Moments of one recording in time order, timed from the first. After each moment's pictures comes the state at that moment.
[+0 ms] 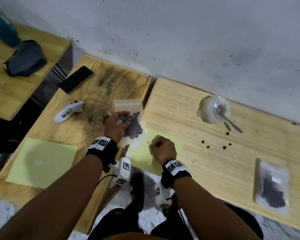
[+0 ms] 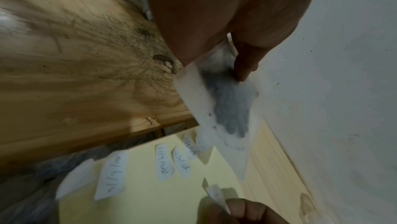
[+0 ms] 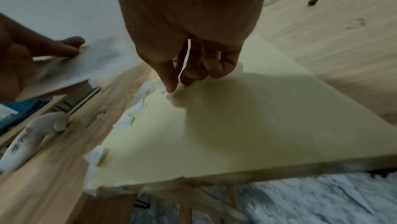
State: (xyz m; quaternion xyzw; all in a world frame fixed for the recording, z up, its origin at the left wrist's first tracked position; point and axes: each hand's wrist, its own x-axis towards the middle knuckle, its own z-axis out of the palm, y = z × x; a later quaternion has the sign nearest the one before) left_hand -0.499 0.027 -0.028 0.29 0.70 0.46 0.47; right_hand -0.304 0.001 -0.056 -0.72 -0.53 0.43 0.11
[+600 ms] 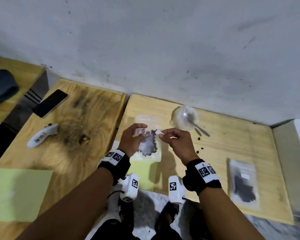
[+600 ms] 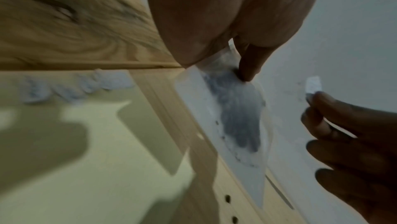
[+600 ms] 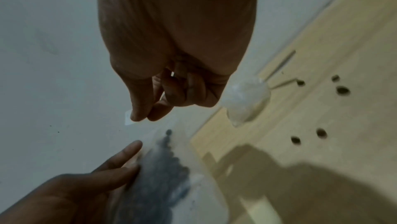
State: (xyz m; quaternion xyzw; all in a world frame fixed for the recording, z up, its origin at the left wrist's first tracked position) left_hand -0.369 0.045 0.030 0.40 0.60 0.44 0.54; right_hand -0.188 0.040 0.061 -0.63 -0.45 0.52 0.37
